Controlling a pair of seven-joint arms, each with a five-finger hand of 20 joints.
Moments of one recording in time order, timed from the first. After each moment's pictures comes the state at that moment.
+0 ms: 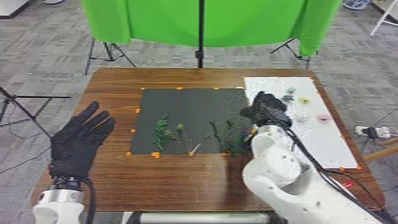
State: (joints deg) left arm 131.8 -58.8 -94.0 -128.1 30.6 12.5 21.1; right arm -74.9 -54.0 44.8 -113.4 -132.7 7.4 65.5
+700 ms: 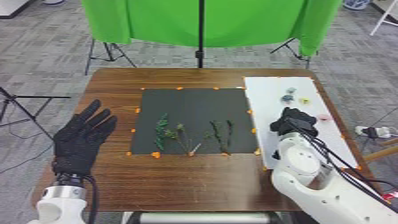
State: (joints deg) left arm 129.7 -59.2 -93.2 -127.2 30.4 12.8 20.0; right arm -76.0 -45.2 43.9 -105.3 -129.1 1.4 65.4
